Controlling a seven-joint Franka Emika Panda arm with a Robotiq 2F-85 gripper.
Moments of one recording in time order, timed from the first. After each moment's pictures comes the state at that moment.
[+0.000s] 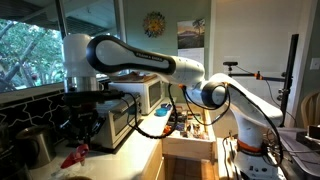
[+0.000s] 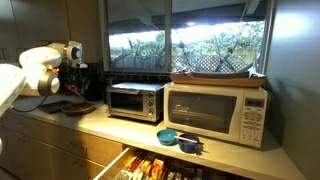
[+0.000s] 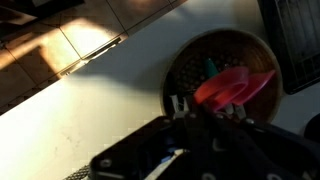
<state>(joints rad) 0.61 0.90 0.18 -0.46 0.00 1.42 1.14</state>
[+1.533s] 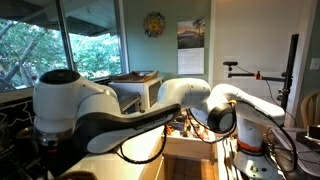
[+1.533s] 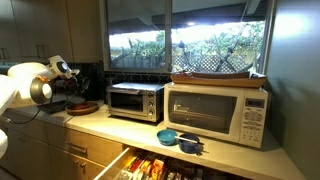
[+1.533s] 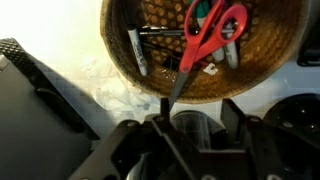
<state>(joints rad) 0.85 1.07 -0.13 -0.44 -0.31 1.83 0.89</state>
